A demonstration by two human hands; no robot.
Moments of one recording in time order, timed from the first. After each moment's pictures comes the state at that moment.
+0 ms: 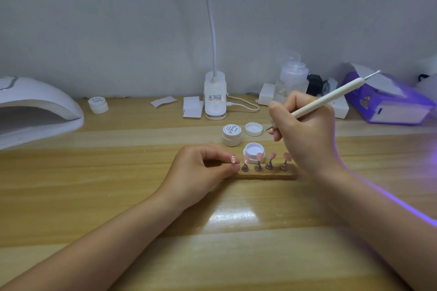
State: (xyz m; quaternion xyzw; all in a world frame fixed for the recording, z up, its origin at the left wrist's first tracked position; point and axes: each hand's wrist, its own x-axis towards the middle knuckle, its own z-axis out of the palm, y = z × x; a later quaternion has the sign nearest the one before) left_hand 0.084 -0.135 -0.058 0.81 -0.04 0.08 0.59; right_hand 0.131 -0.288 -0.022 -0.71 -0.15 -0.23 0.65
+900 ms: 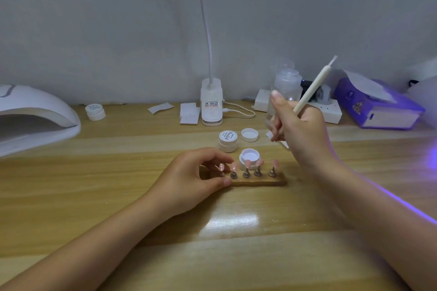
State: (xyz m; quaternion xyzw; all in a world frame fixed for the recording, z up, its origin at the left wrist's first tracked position) left_hand 0.081 -0.123 -0.050 0.88 -0.12 0.08 0.44; right_hand 0.142 -0.296 -0.019 -0.73 -0.13 -0.15 0.65
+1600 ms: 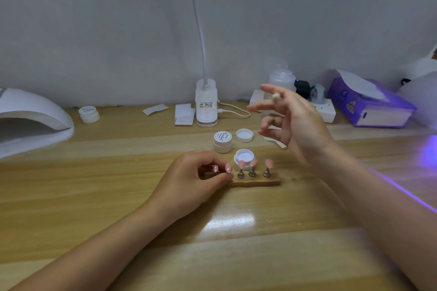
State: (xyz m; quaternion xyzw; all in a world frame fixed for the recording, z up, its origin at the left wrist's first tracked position) left_hand 0.084 -0.132 -0.058 0.86 -0.12 0.12 0.48; right_hand 0.153 -0.304 -0.008 -0.63 -0.15 0.03 0.76
